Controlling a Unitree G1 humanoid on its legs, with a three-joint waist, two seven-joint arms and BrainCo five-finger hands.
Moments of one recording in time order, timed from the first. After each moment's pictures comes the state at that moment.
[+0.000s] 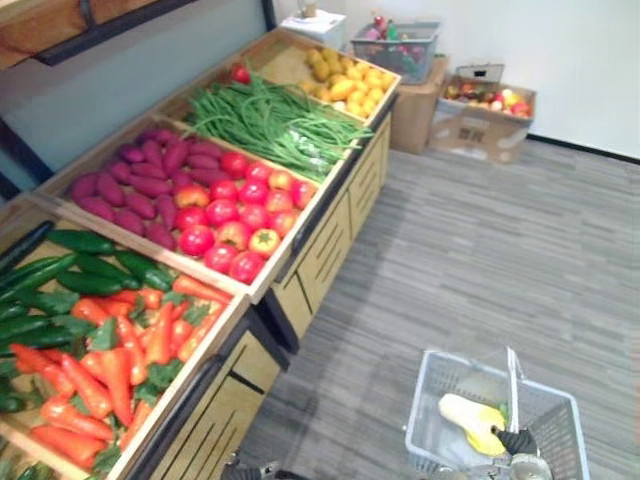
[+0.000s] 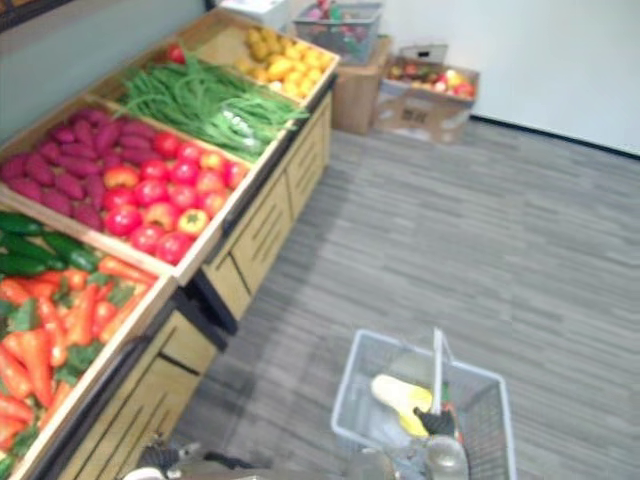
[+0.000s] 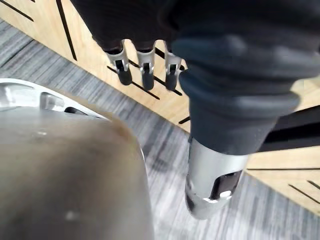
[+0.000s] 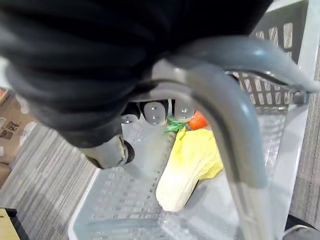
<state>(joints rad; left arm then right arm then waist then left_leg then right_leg) 0.12 0.09 0.28 1.06 0.13 -0.10 0.19 0.06 -0.15 -0.27 0.95 -0.20 -0.10 -0.23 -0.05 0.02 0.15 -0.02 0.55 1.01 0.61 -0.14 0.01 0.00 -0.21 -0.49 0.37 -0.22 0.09</state>
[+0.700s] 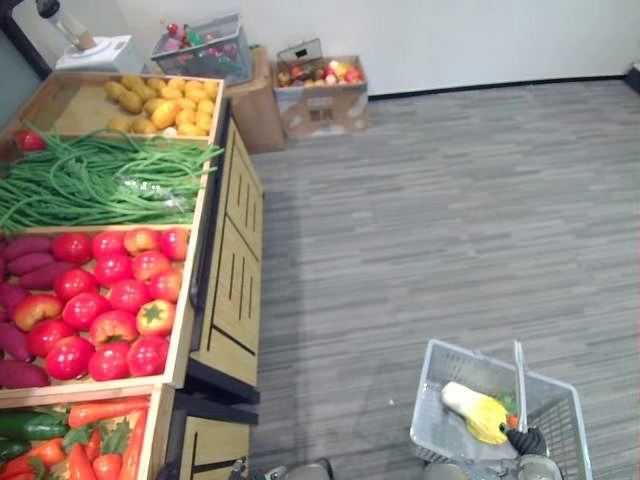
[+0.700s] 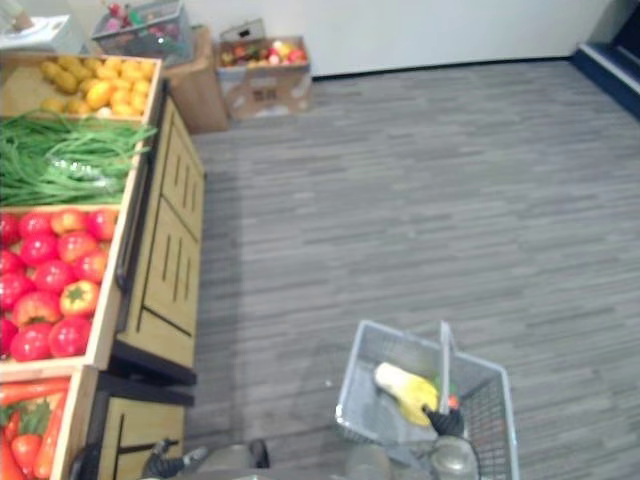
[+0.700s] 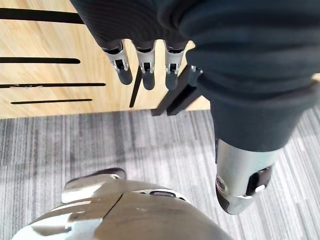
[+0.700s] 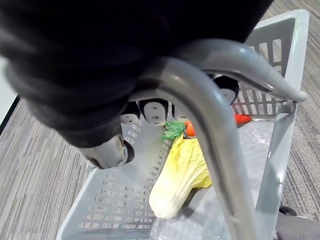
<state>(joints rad) 0.16 0.08 0.23 1.06 0.18 -0.14 0.20 0.07 -0.16 -0.29 0.96 -0.20 -0.12 -0.24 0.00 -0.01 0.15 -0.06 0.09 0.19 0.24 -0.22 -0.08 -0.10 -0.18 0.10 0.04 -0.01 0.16</state>
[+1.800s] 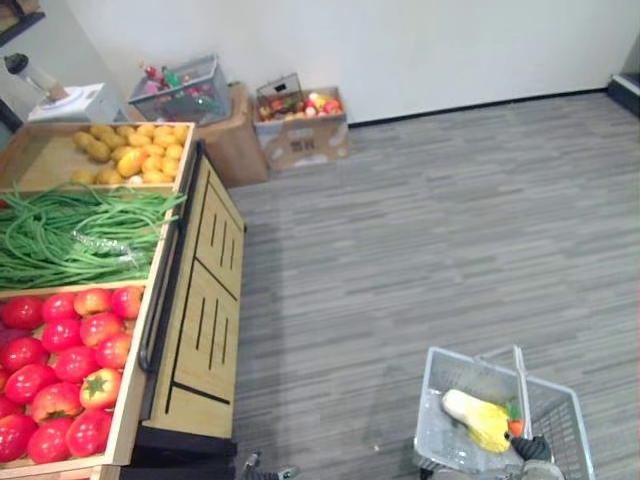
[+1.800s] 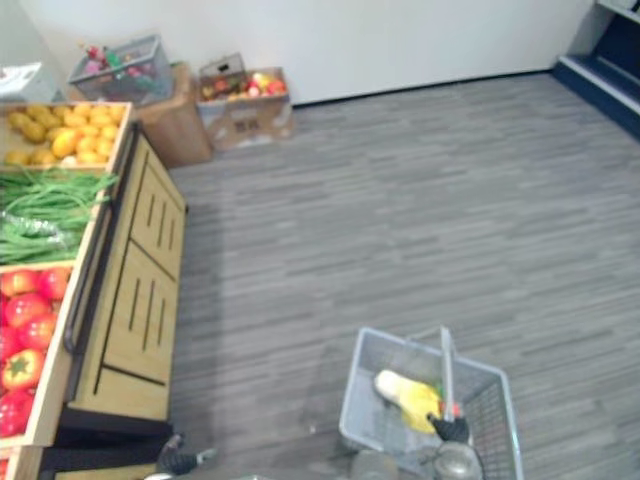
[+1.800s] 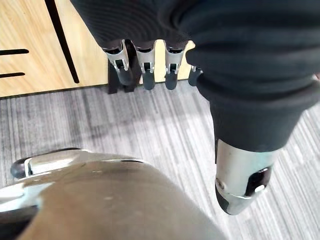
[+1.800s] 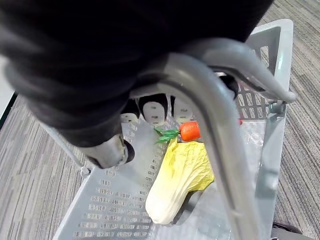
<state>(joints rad) 0.15 0.07 0.16 1.07 0.24 -0.14 0.20 0.06 -0.16 -0.31 1.00 -0.24 -0.10 -0.24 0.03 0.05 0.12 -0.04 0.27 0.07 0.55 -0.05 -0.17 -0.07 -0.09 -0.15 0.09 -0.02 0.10</state>
